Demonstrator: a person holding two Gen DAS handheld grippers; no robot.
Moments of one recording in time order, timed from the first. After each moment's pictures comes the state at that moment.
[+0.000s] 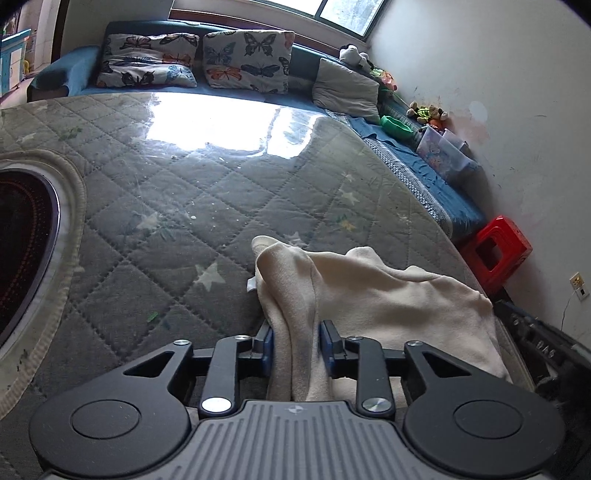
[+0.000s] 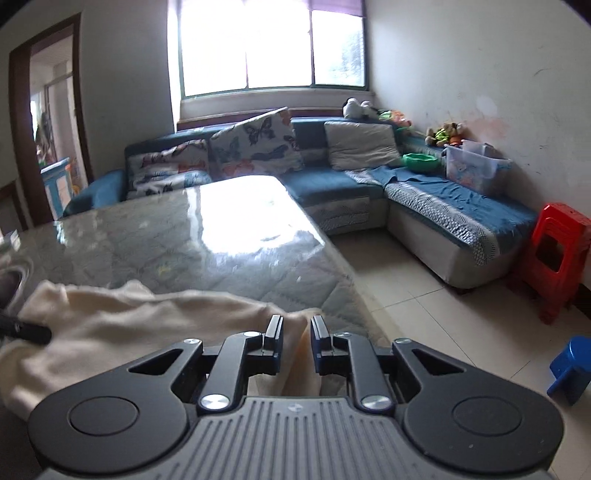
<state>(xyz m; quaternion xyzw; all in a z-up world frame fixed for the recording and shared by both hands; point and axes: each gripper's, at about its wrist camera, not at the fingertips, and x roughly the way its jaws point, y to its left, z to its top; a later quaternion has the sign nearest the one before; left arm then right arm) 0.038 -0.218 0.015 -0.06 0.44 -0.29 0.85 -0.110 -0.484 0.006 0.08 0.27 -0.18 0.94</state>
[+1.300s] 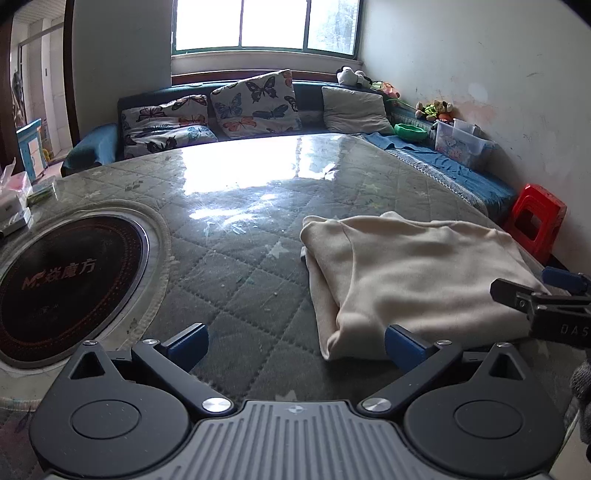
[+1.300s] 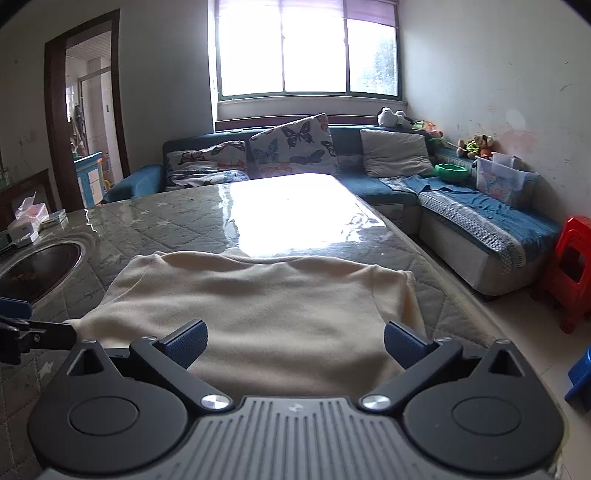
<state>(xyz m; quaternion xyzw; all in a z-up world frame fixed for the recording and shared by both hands) -0.043 -0.180 0.017 0.07 0.35 -0.25 0.90 -0.139 -0.395 0.002 0.06 0.27 -0.14 0.95</state>
